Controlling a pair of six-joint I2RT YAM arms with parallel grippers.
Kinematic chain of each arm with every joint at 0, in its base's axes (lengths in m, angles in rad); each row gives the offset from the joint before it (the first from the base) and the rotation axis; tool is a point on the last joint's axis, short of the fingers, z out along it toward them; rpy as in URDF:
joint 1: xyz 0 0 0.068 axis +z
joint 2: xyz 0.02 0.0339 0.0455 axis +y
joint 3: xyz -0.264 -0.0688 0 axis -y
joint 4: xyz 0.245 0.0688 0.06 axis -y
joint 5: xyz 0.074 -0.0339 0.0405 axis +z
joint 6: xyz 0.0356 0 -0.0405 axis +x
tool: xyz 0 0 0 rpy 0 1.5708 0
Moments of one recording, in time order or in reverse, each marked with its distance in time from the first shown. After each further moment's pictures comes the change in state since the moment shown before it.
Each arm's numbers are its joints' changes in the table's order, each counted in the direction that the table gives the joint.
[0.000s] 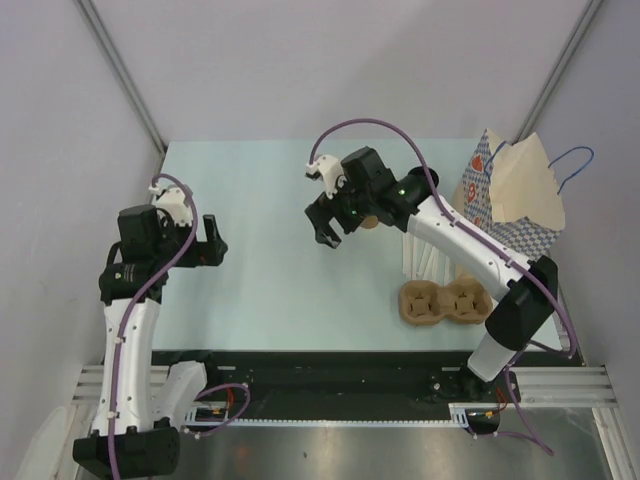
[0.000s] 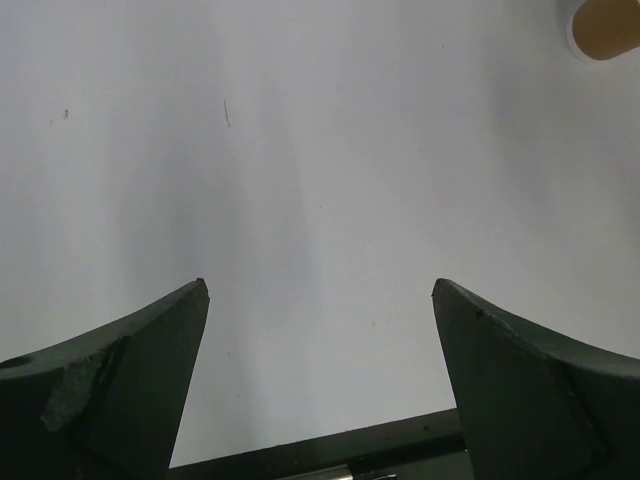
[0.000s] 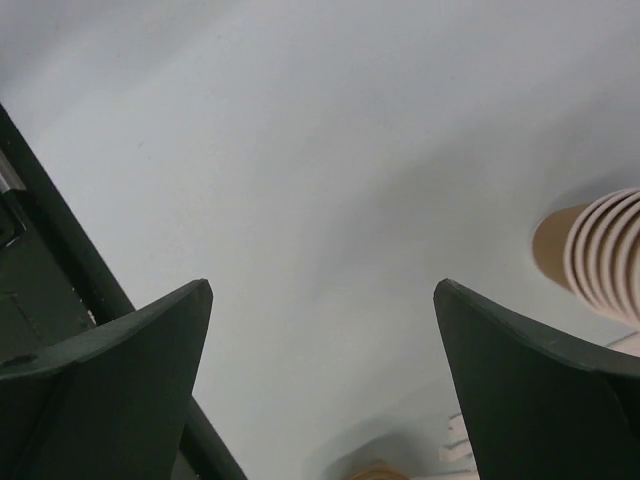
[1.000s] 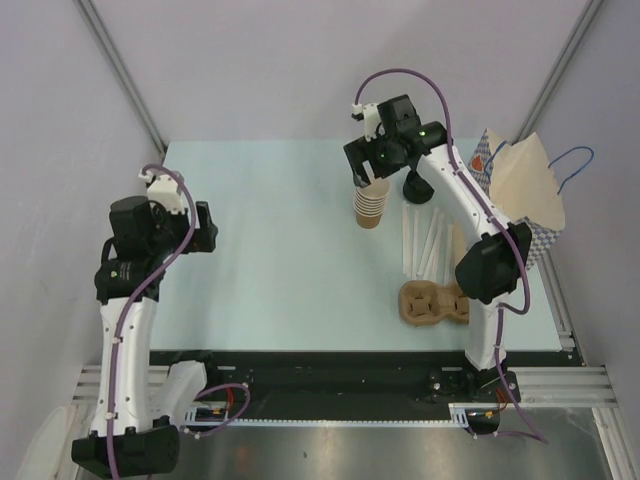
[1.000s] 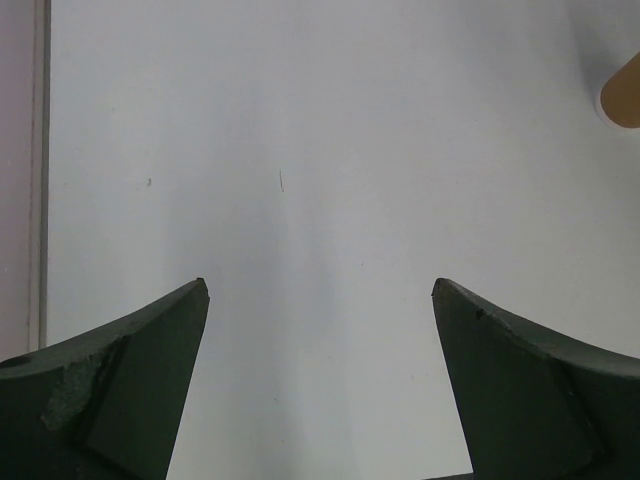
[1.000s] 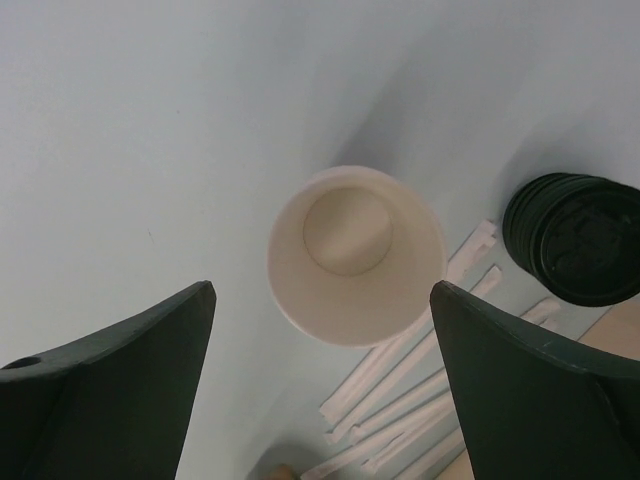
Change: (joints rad) left arm -0.001 0.039 0.069 0.105 0.078 0.042; right arm -0.312 0.343 0.531 -0.225 -0.115 0.005
